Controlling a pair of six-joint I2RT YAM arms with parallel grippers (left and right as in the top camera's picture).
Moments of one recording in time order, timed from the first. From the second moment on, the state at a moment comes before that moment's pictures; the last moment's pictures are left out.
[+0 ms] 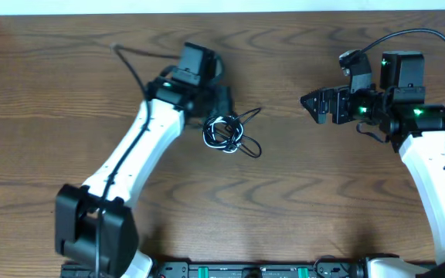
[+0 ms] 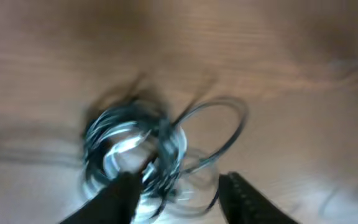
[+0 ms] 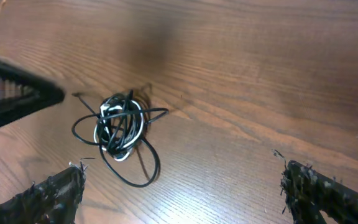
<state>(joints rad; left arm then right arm) -0.40 1.73 1.39 -0.69 0.21 -0.41 0.05 1.42 1.19 -0.65 -0.52 0.02</state>
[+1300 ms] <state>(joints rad) -0.47 1.66 1.55 -0.60 0.12 -0.51 0.10 1.43 1.19 -0.62 -0.52 0.05</state>
